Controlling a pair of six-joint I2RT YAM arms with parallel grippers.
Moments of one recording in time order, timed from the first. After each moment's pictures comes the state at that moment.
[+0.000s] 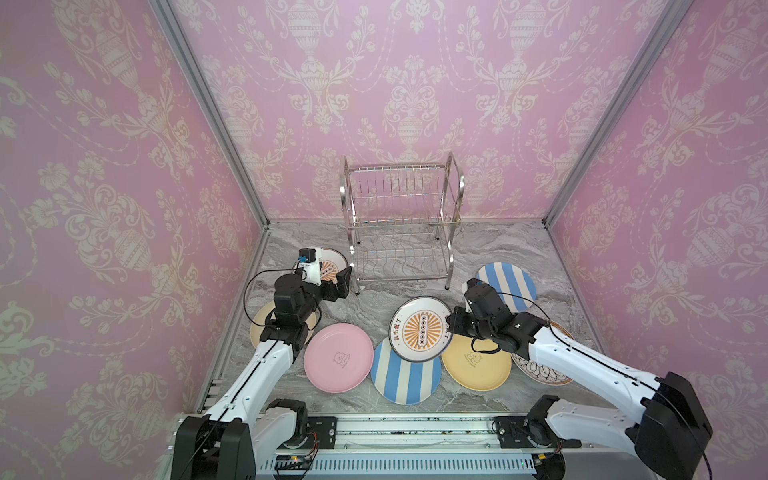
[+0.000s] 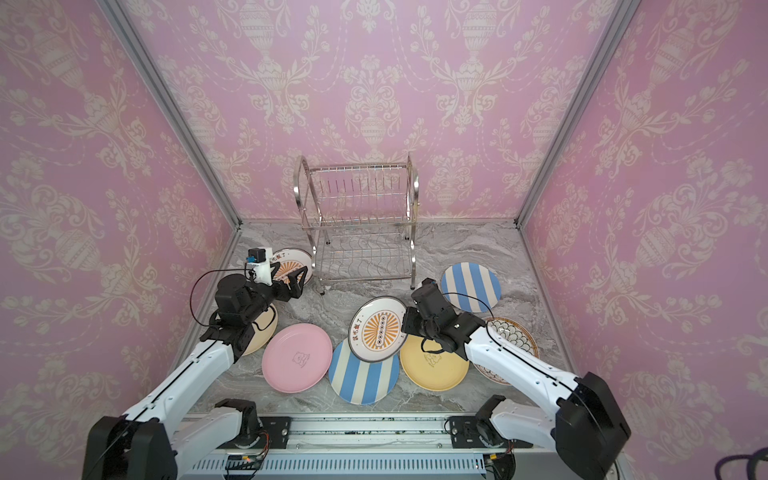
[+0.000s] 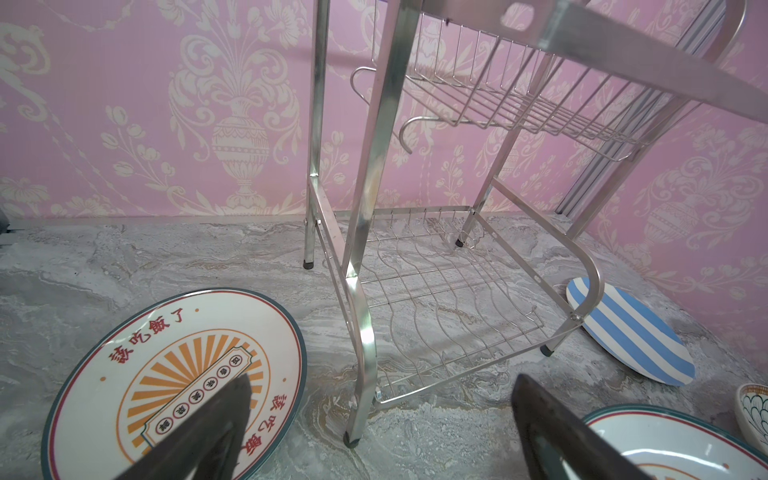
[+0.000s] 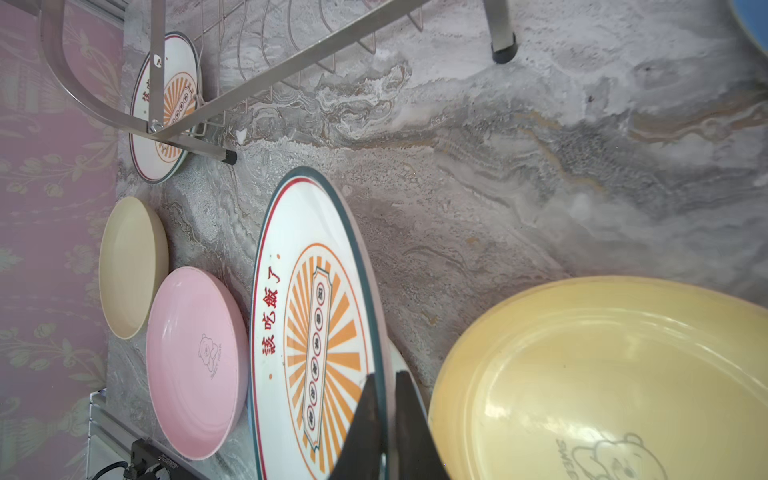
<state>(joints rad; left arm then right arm) -0.10 1.05 0.55 0.30 0.28 -0.19 0.64 1.14 0.76 -0.45 0.01 0.81</state>
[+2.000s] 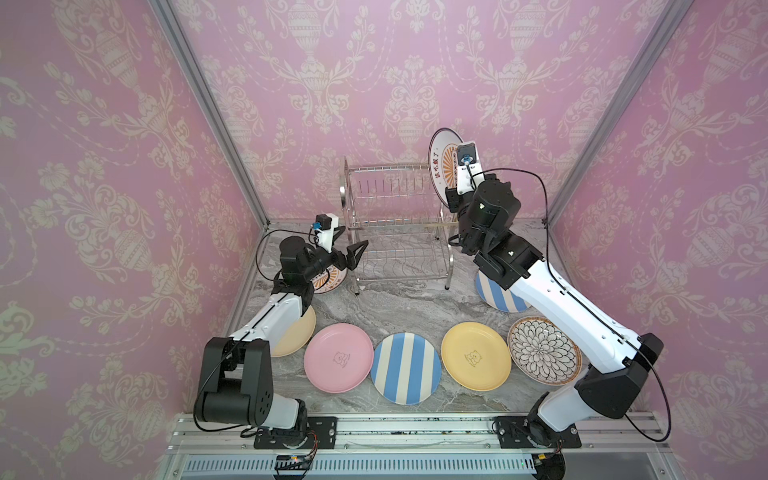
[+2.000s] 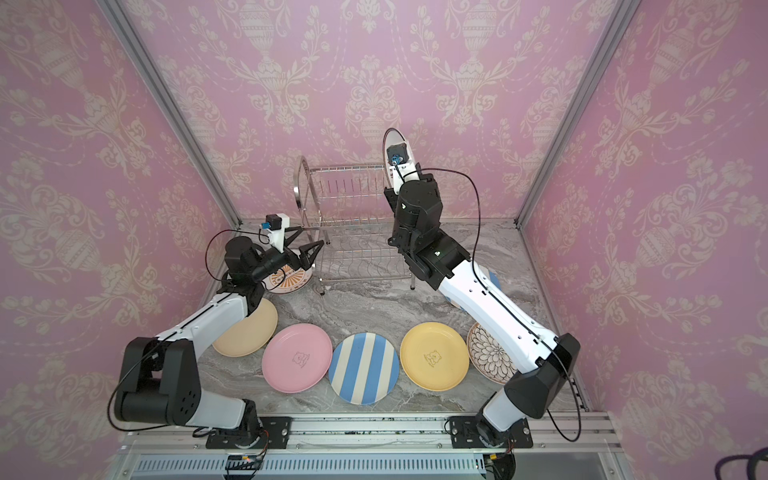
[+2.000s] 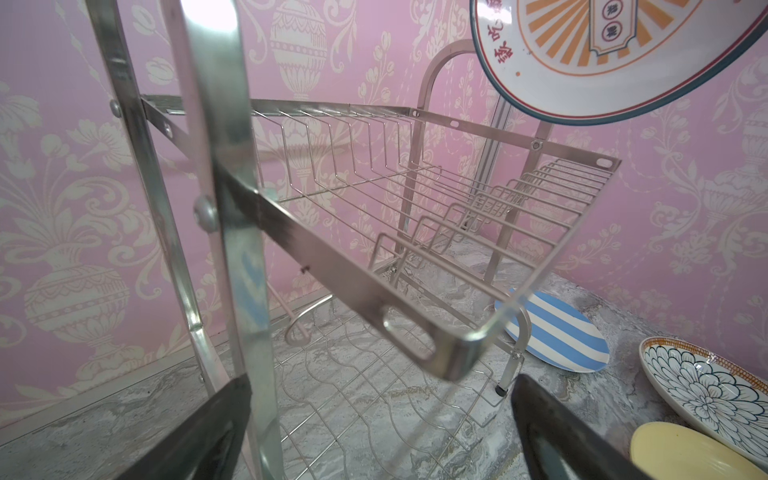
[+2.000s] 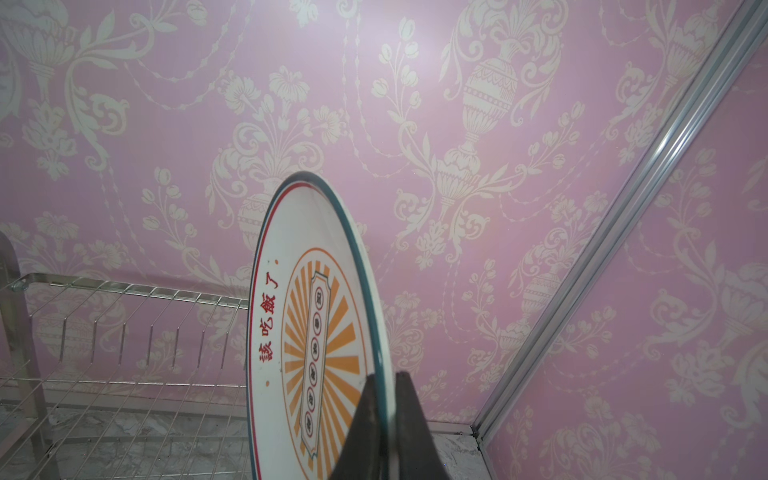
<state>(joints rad) -0.06 1.45 0.87 0.55 0.68 -0.12 0.69 1.58 1.76 0.00 0.88 -0.45</state>
